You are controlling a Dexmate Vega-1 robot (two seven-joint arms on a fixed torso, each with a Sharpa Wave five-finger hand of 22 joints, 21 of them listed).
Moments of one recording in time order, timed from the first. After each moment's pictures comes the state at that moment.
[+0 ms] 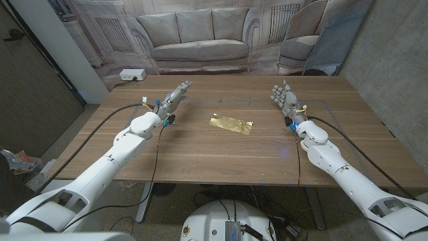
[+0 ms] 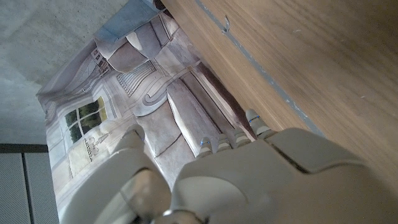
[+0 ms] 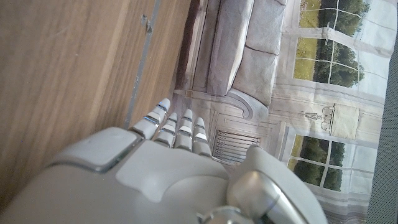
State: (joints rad) left arm 0.77 0.59 0.40 -1.40 -0.33 -0.12 -0.09; left_hand 0.31 -0.02 0.37 -0.05 0.25 -0.14 -0.06 0.24 0.19 -0.17 0.02 0.22 0.18 -0.17 0.07 0.19 0.18 -0.17 0.10 0.55 0.19; right arm -0.82 -0.46 -0.36 -1.24 0.63 0.30 0.06; right_hand 0.21 0.15 0.10 0.15 0.23 0.13 0.06 0.19 0.18 0.16 0.06 0.20 0.17 0.05 0.03 0.17 0.17 0.14 -0.01 0.21 0.18
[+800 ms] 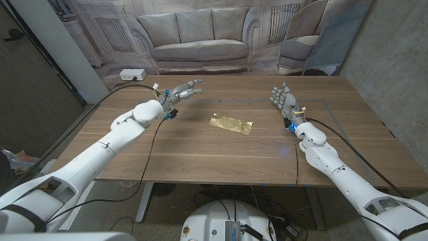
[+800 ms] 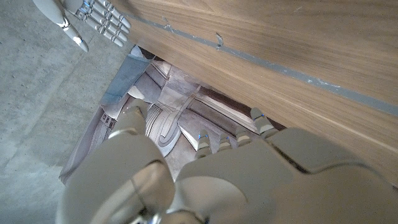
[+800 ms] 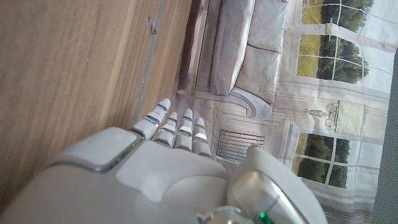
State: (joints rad) left arm 0.69 0.69 0.49 -1.55 -0.08 0.02 -0.13; left_hand 0.55 -0.01 0.41 -0.16 0.25 -0.05 -0.06 0.25 0.19 -0.17 0.04 0.22 0.20 -0.17 0.09 0.19 0.20 -0.17 0.17 0.49 0.20; right arm -0.81 -0.43 -0.35 -1.18 0.63 0.32 0.08; right_hand 0.21 0.15 0.10 0.14 0.22 0.13 0.06 0.19 0.18 0.16 0.06 0.20 0.17 0.06 0.03 0.17 0.17 0.14 -0.02 0.21 0.18
